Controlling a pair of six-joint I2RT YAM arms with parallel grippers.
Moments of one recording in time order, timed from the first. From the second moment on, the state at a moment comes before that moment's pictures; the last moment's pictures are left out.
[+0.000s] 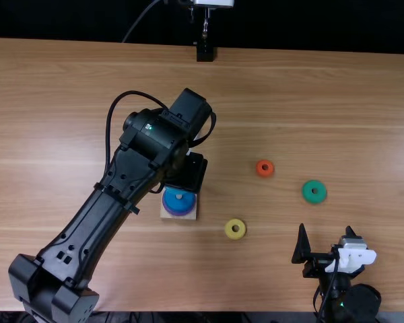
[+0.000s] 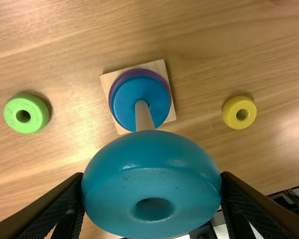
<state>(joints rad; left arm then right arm) -0.57 1.90 1.99 -1.45 0.04 -0.34 -0.03 0.01 0.08 -0.27 -0.01 0.00</state>
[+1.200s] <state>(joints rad) -0.58 1.93 1.99 -1.43 0.03 -0.34 -0.03 0.01 0.08 -0.28 -0.01 0.00</state>
